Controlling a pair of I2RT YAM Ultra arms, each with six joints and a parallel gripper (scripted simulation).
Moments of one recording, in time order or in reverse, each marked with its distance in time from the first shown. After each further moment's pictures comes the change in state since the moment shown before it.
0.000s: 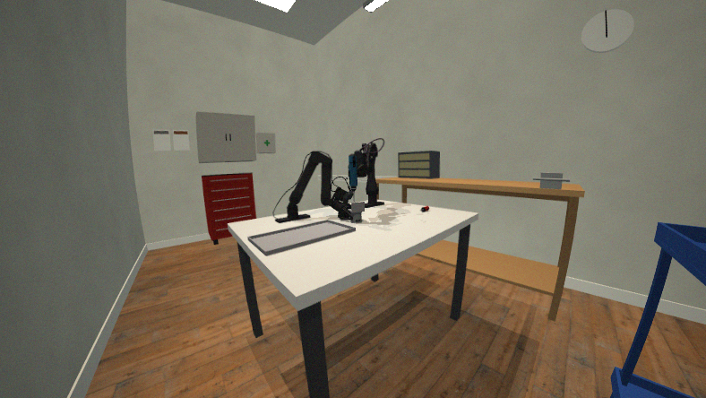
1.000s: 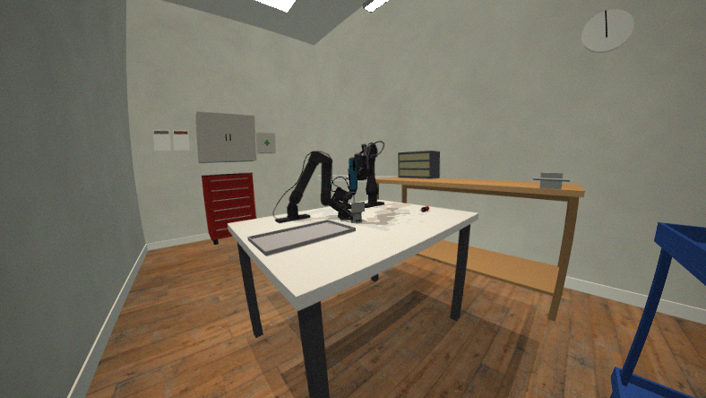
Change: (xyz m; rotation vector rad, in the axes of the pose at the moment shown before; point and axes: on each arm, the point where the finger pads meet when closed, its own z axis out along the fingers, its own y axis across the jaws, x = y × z) left arm 0.018 0.000 0.000 0.000 0.011 0.000; right arm 0.000 0.000 0.000 0.000 0.000 0.000
